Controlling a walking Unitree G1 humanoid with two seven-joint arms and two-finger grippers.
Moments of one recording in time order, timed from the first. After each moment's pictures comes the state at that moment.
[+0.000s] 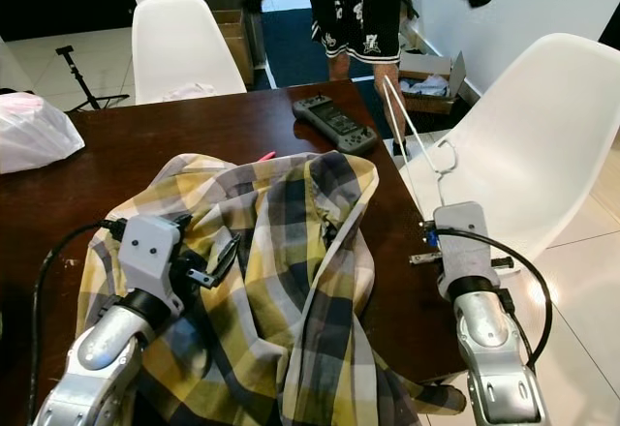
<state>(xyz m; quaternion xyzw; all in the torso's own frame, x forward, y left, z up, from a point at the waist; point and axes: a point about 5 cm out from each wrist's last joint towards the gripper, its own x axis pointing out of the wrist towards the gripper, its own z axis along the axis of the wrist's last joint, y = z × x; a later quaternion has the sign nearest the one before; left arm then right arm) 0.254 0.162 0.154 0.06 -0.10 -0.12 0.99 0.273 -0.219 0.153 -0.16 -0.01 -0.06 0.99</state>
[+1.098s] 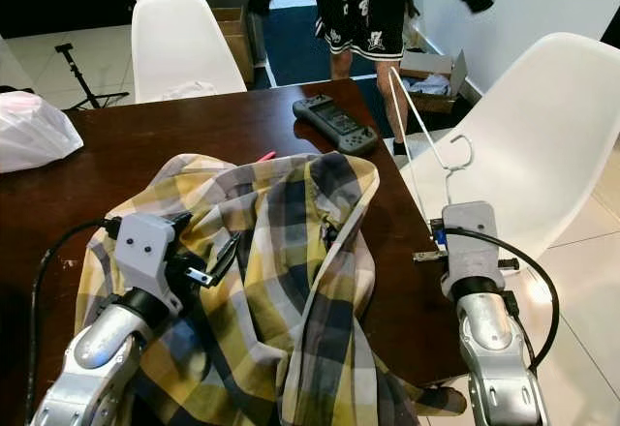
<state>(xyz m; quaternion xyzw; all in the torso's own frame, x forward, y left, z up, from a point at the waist) 0.255 0.160 0.154 0.06 -0.10 -0.14 0.98 0.271 -0.217 0.156 -0.14 -0.02 -0.06 0.99</state>
